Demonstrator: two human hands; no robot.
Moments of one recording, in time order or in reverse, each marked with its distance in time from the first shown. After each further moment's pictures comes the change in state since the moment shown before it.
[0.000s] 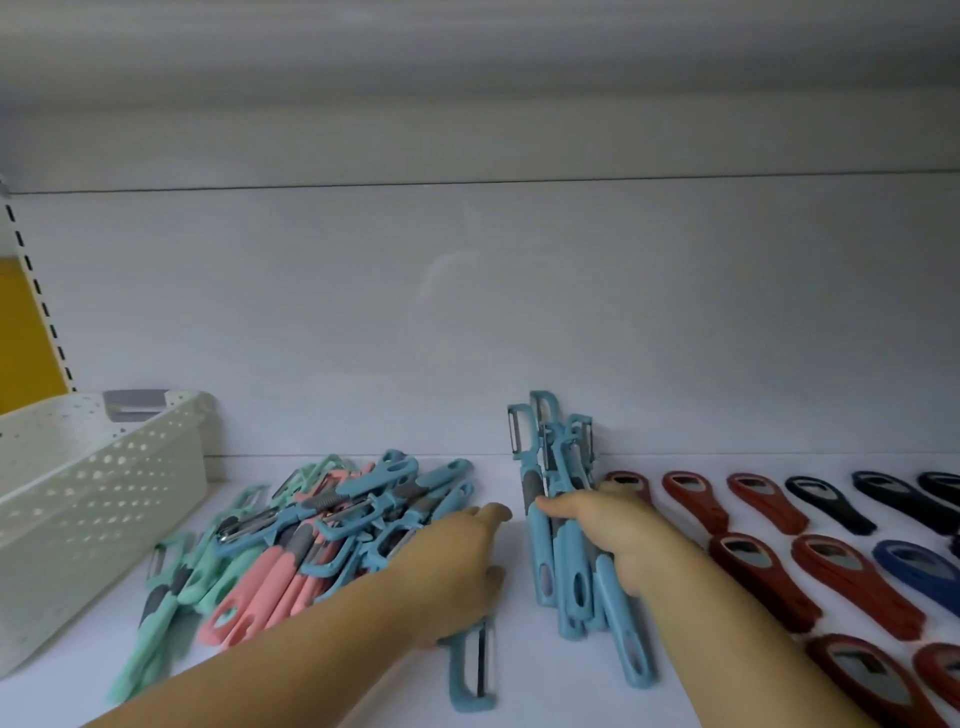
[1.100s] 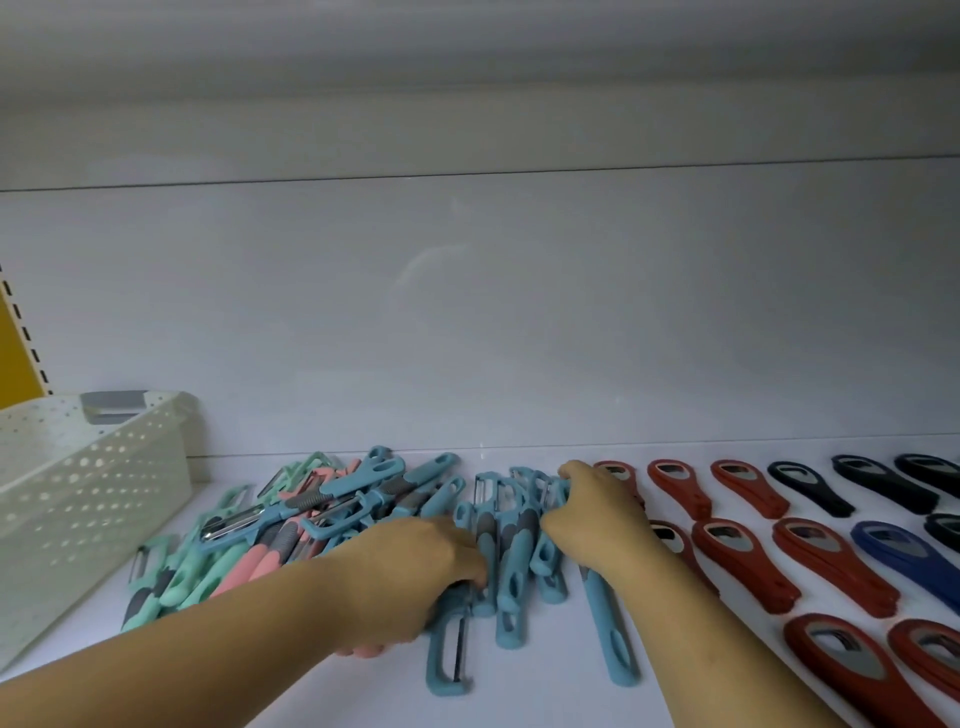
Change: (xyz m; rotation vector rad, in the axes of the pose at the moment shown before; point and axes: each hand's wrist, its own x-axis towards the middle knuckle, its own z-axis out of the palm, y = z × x) left_hand -0.015 -0.028 -0.018 0.287 -0.151 0.447; right_hand -0.007 0.003 -0.002 -0.761 0.229 -0.294
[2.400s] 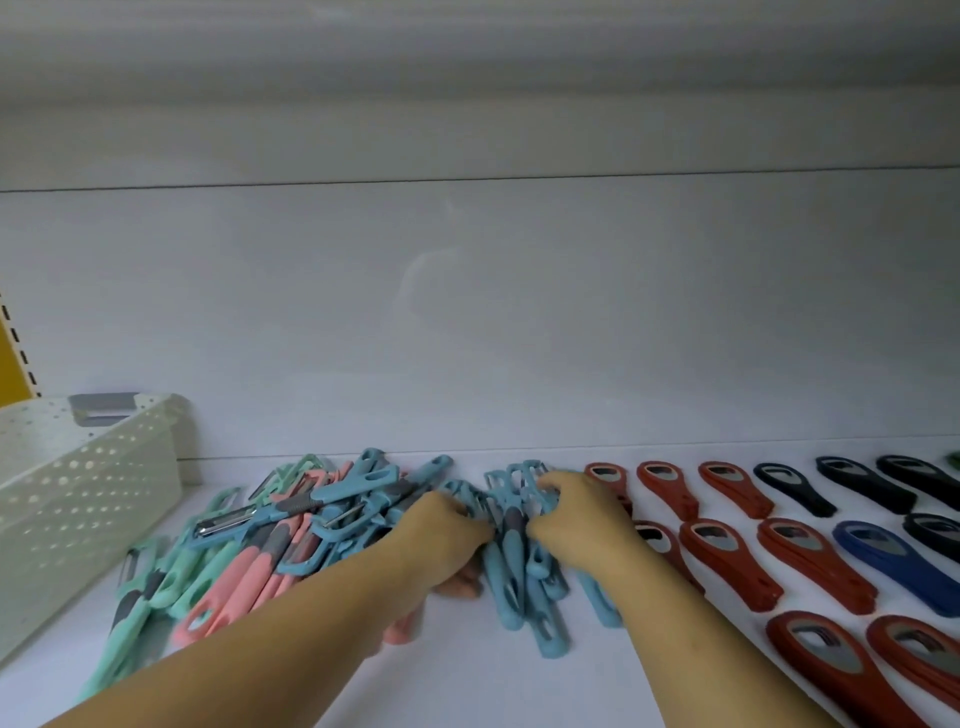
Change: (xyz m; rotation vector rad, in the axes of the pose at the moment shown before) left_hand 0.043 0.032 -0.012 -1.203 0.207 -0.889; right_hand -0.002 0.001 0.003 0.095 -0.049 -0.017
